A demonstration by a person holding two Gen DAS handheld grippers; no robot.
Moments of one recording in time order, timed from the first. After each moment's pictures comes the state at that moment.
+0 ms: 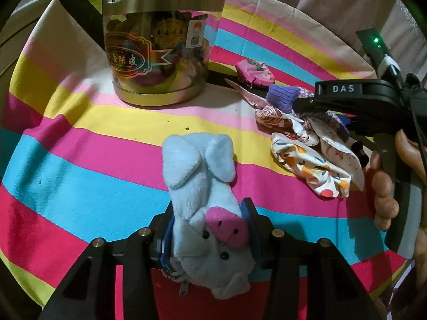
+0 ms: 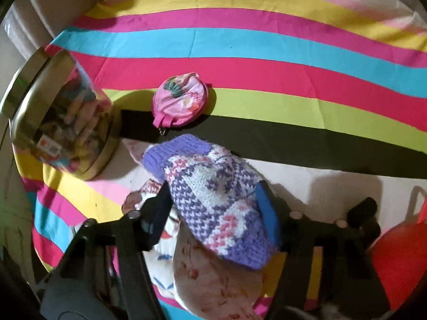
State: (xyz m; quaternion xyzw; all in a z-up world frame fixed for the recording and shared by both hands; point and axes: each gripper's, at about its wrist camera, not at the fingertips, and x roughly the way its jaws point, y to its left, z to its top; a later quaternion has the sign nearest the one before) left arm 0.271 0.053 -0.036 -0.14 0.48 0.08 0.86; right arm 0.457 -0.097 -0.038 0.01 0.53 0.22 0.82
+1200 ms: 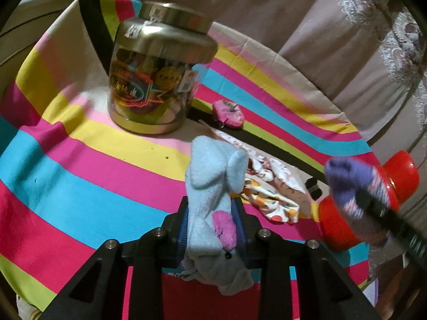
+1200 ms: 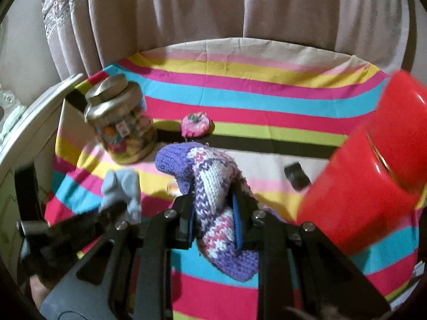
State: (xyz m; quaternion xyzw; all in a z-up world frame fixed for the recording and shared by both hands) left arm 0.241 0.067 0.003 -0.23 0.39 0.02 0.89; right arm 0.286 -0.159 0.053 -0.02 0.37 0.19 0.91
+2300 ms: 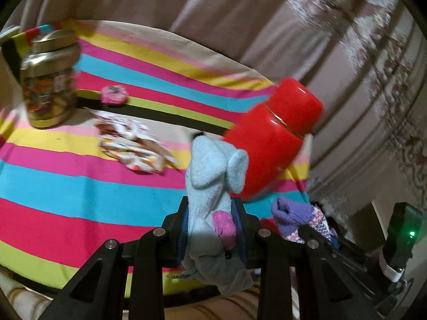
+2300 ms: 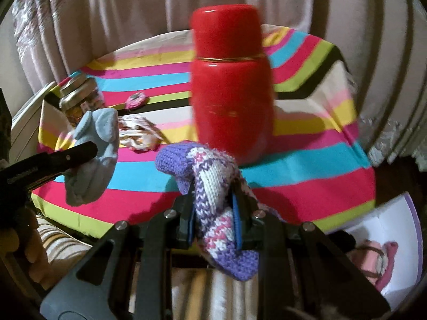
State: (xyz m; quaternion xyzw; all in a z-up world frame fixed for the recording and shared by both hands) left arm 0.191 -0.093 0.067 -0.18 0.41 -0.15 0.88; right arm 0.174 -0.320 0.037 0.05 0.39 0.07 0.92
